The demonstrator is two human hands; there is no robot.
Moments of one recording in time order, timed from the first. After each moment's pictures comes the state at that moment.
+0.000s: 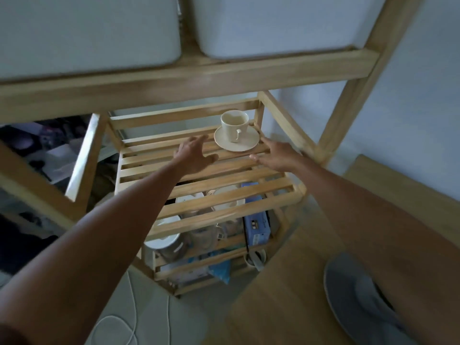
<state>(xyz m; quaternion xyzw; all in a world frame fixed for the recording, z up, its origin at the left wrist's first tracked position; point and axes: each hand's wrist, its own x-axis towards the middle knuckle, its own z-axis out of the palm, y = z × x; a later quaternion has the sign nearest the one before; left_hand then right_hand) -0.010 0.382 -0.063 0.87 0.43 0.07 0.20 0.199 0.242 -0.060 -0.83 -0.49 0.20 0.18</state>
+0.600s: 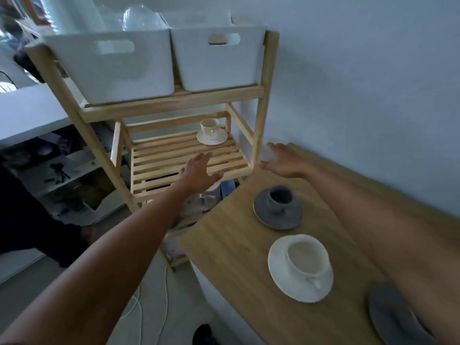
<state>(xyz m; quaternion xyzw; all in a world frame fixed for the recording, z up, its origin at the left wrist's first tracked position) -0.095 0.117 0.039 0.89 0.38 0.12 0.24 0.137 -0.029 0.073 -0.84 -0.50 0.17 0.12</state>
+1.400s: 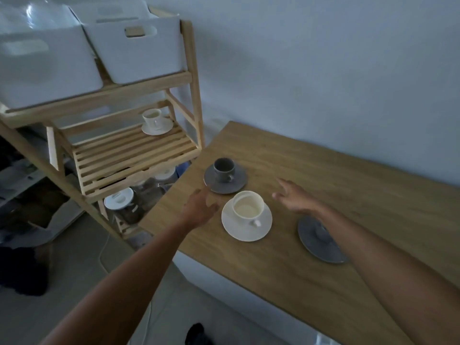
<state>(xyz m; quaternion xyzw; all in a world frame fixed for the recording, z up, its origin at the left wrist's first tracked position) -0.097 -0.061 -0.016 0.90 0.30 0.03 0.32 0.094 -0.283 0.025 -0.89 -0.31 0.27 0.20</state>
